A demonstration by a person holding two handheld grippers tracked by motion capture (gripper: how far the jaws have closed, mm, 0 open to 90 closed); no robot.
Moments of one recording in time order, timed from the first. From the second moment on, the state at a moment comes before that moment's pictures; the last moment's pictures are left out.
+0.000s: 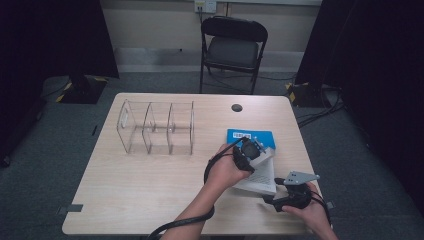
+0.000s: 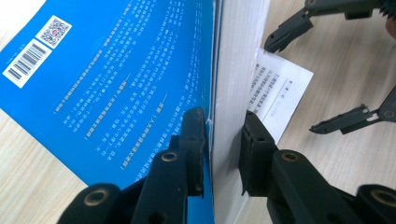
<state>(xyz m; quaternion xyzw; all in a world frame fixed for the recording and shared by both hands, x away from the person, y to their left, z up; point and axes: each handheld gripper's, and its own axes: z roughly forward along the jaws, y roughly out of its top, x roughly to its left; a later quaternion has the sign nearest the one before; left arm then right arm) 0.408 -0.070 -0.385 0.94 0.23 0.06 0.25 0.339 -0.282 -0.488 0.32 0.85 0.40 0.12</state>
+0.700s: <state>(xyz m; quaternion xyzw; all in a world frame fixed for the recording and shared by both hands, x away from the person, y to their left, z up) 0.414 -0.069 -0.363 0.94 0.25 0.06 0.24 0.339 -0.279 -0.494 0.33 0.85 0.39 0.13</state>
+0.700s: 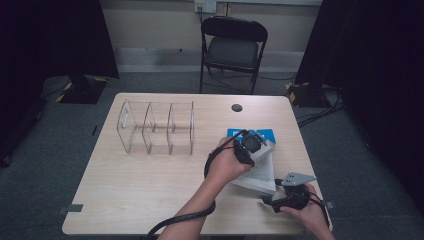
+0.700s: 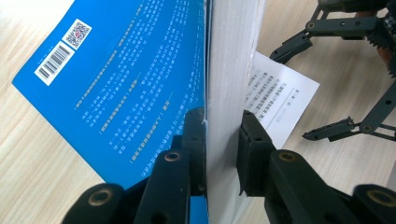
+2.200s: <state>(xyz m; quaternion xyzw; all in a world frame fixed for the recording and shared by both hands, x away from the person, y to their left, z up) 0.416 -0.071 -0.340 0.94 0.24 0.05 0.22 0.342 -0.290 -0.486 0.36 0.81 0.44 0.16</state>
